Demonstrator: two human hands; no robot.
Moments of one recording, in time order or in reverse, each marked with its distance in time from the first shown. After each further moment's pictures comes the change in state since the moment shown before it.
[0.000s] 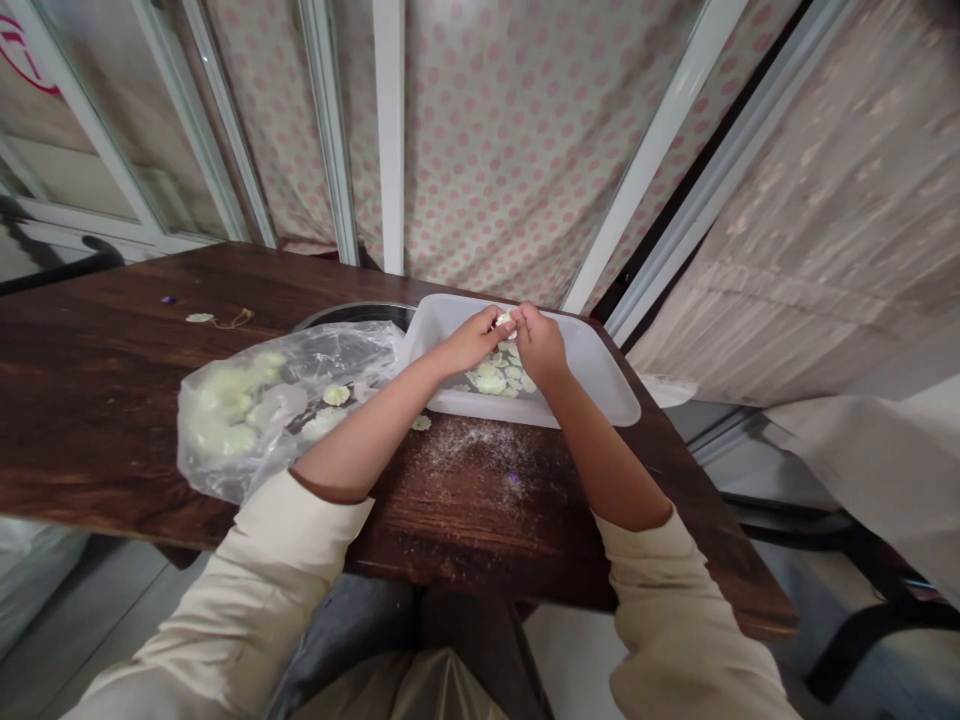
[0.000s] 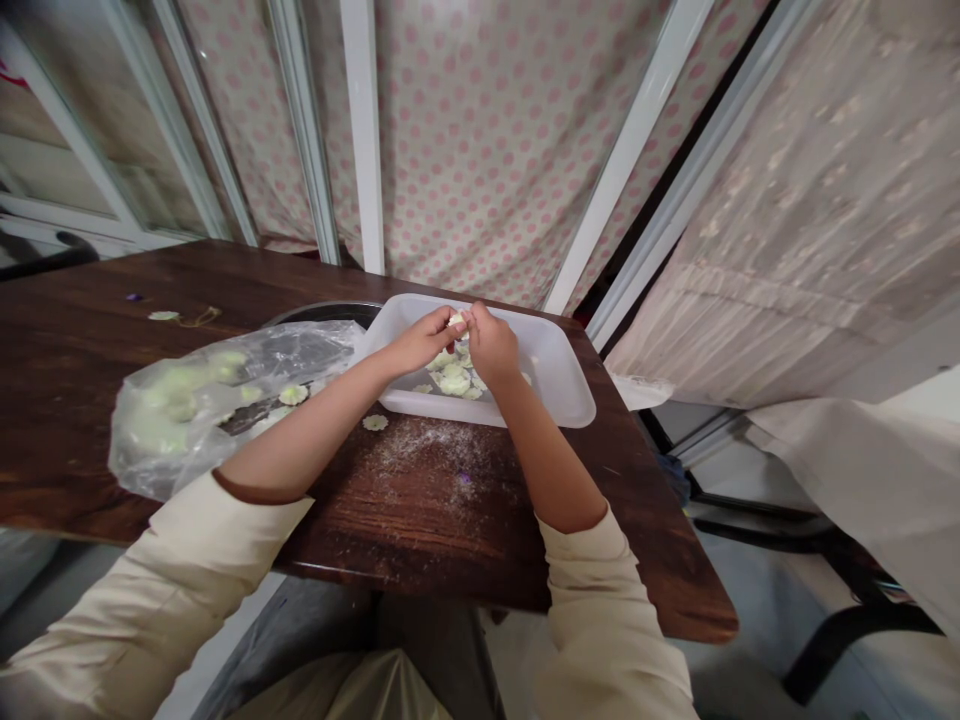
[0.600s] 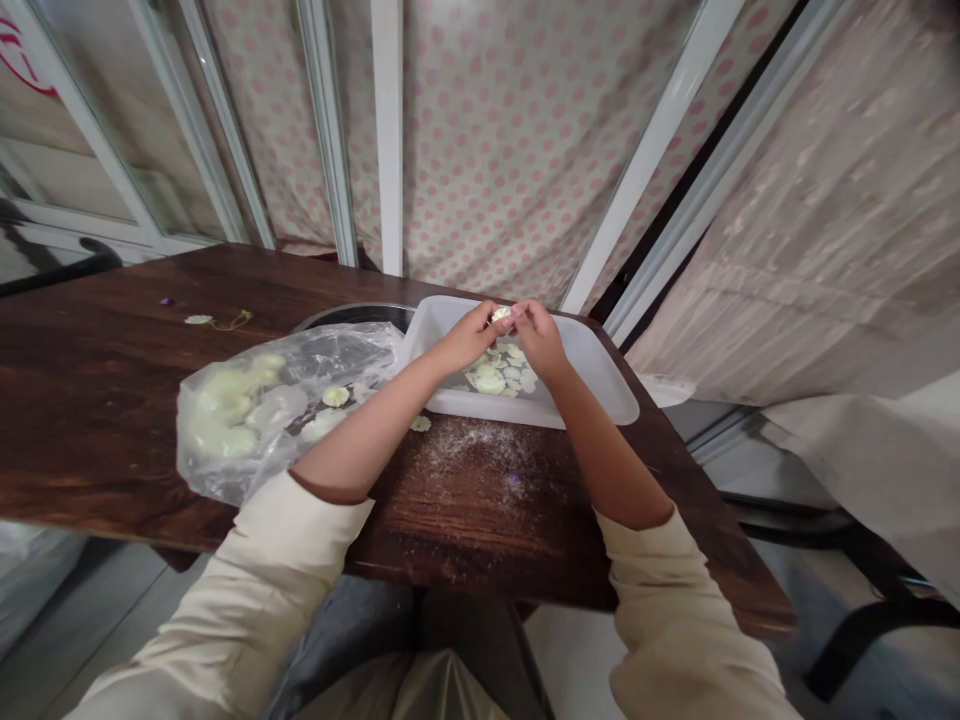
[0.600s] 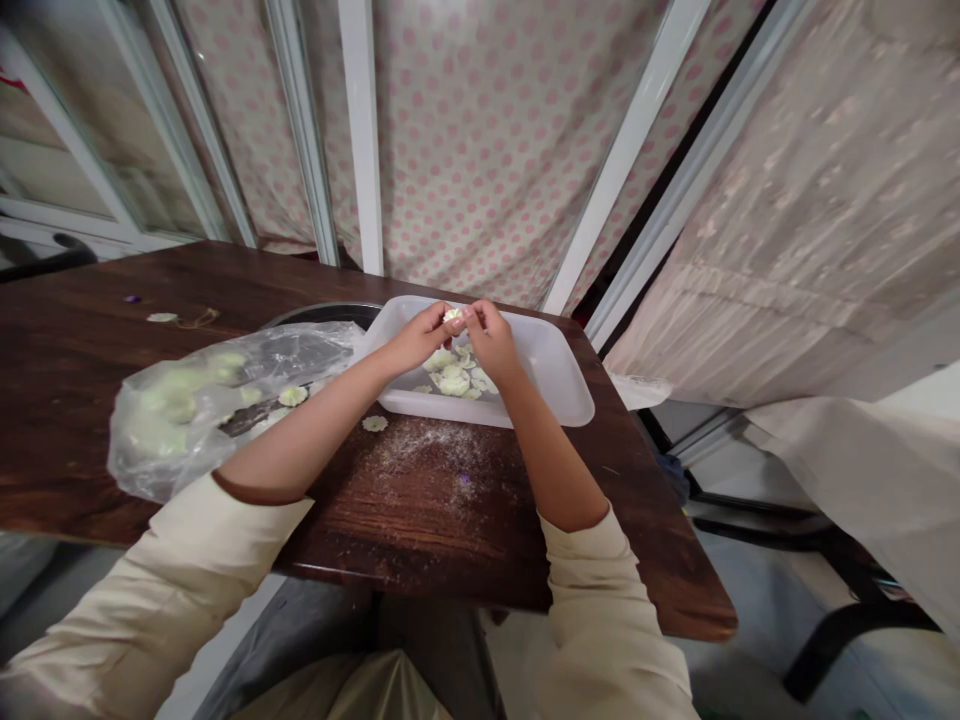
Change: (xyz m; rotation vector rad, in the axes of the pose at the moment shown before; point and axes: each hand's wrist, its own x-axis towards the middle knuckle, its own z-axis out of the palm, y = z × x) left_hand 0.001 0.000 -0.002 0.021 0.051 0.066; right_hand 0.008 0.014 0.005 0.351 -0.007 0.057
